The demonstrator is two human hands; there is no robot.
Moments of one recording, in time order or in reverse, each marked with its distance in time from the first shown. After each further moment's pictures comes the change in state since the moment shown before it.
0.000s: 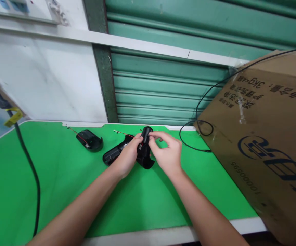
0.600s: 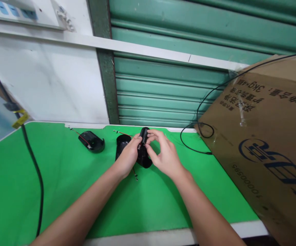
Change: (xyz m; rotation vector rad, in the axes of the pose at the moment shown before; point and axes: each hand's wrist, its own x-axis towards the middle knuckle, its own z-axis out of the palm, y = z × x) left_hand 0.002 0.002 -0.004 0.021 0.127 0.049; right_hand 0.002 0.012 -0.008 -0.068 -0.343 -0.263
